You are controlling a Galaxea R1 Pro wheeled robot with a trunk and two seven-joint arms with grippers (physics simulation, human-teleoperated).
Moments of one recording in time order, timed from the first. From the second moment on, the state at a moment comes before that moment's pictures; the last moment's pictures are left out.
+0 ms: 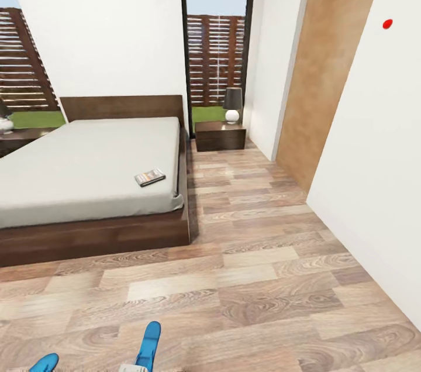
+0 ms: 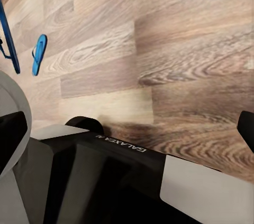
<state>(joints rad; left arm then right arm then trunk) -0.42 0.09 0.01 -0.02 0.01 -0.17 -0.47 -0.02 -0.25 -0.08 -0.53 -0.26 0.16 0.97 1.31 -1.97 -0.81</state>
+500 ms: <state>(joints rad) -0.42 0.09 0.01 -0.02 0.01 -0.17 -0.47 -0.02 -0.25 -0.08 -0.53 -0.26 0.16 0.97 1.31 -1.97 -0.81</state>
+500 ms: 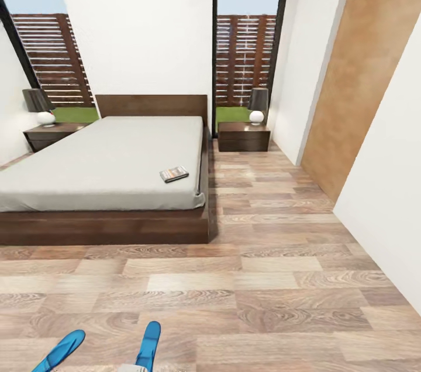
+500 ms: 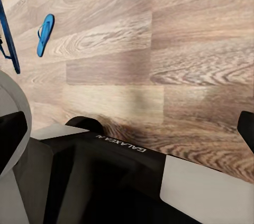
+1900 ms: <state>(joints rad) -0.42 0.09 0.01 -0.02 0.02 -0.17 -0.47 -0.02 -0.25 -0.08 -0.53 -0.26 0.16 0.97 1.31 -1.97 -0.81</state>
